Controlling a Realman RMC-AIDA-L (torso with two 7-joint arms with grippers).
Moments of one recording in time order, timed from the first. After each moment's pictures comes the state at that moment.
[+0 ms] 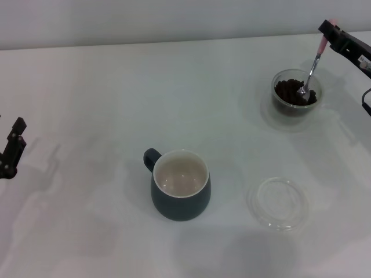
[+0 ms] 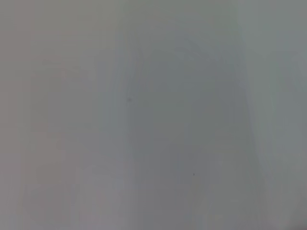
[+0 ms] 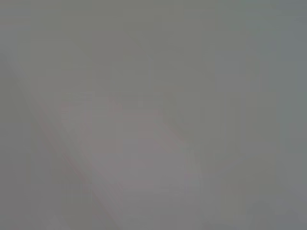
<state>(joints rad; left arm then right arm) -0.25 -2.08 1.19 0.14 0.68 1.45 -0.29 0.54 2.01 -0.37 -0.17 1.78 1.05 -1.95</state>
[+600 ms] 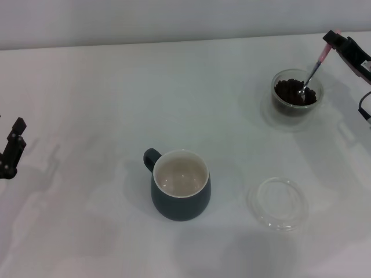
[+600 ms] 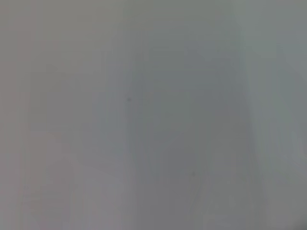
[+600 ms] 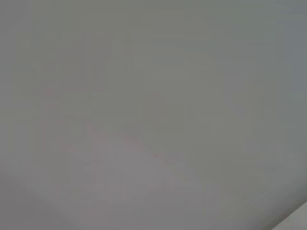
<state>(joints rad) -0.25 -2.08 1.19 0.14 0.68 1.45 -0.29 0.54 2.01 -0.37 -0.14 1.80 0.97 -1.71</state>
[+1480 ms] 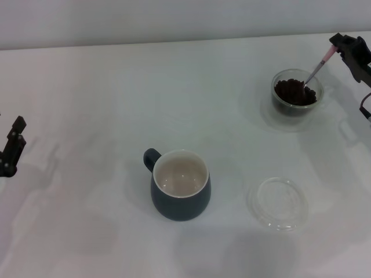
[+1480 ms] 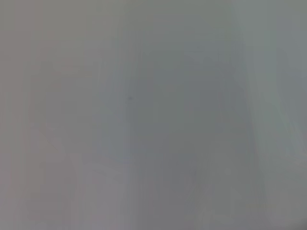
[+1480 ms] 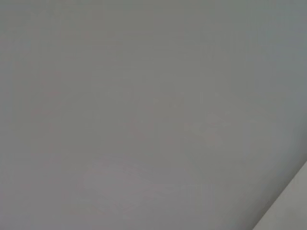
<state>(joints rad) -0.25 -2.08 1.19 0.14 0.68 1.44 -0.29 0.54 2.01 -0.37 -0.12 1.85 0.94 -1.53</state>
